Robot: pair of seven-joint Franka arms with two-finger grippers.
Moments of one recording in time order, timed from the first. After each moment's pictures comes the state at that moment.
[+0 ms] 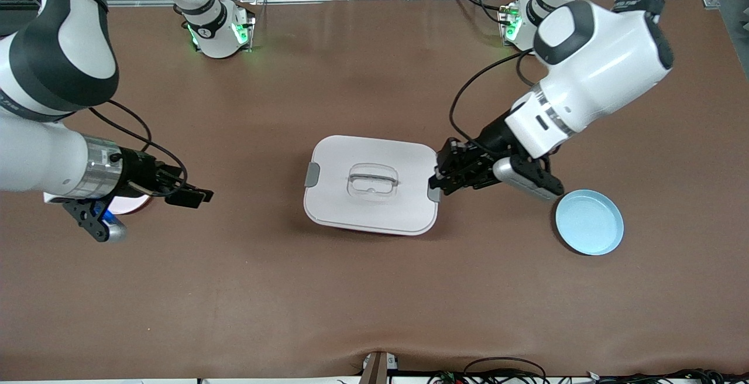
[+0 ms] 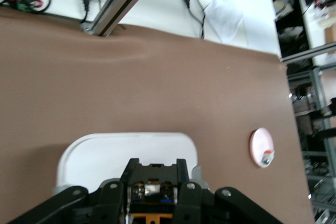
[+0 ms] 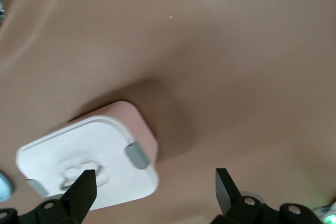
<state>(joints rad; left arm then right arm) -0.28 0.24 -0.16 -1.58 -0.59 2.27 -0.08 0.15 0.47 -0.04 -1.12 0.33 1.45 0.67</state>
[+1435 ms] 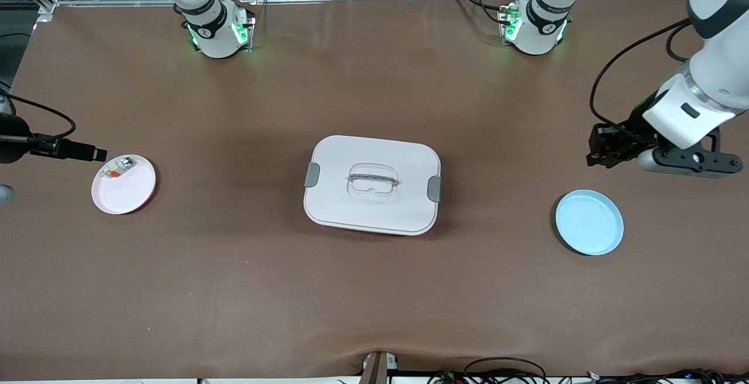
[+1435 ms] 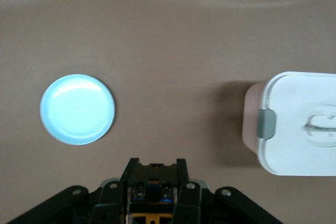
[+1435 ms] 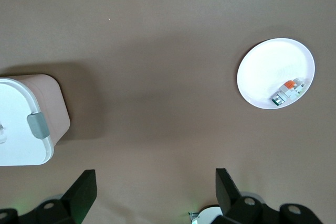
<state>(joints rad) -0.02 0.11 -0.13 -1.53 -0.10 1.74 -0.07 -0.05 0.37 -0.04 -1.12 0.17 1.25 0.15</state>
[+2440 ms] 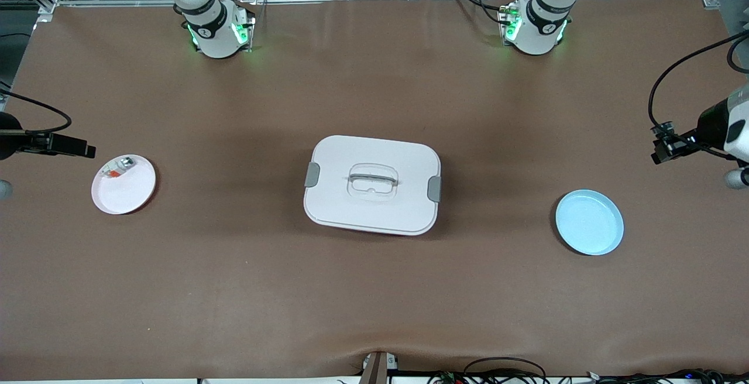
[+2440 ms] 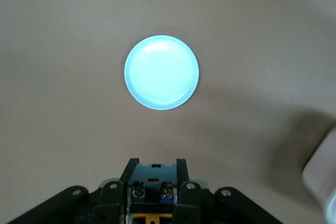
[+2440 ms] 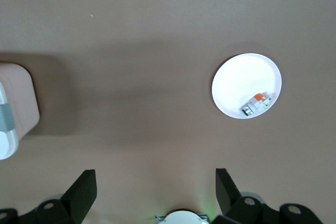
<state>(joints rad) 0.13 0.16 -0.13 -1.53 0.04 1.64 -0.44 -0.05 0.36 -0.02 -1.11 0.06 1.24 0.03</state>
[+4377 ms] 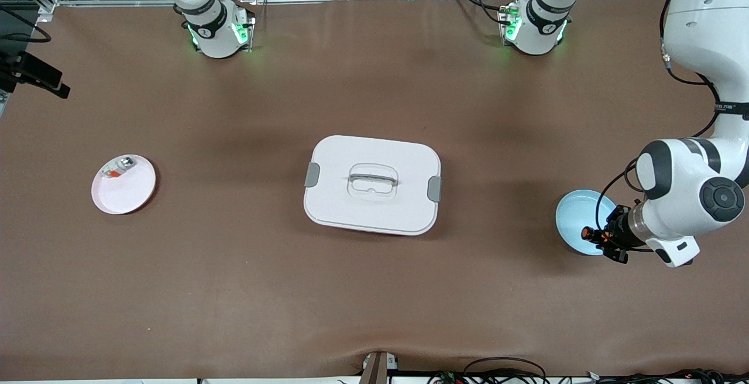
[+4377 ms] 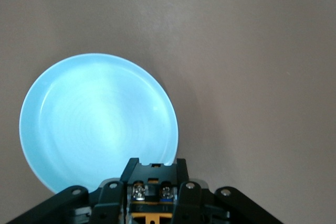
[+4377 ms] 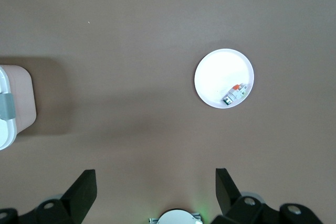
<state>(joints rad) 0.15 0.63 -0.12 -1.59 0.09 2.24 -1.29 -0.03 -0.04 -0.02 -1.46 0.00 1.36 0.08</state>
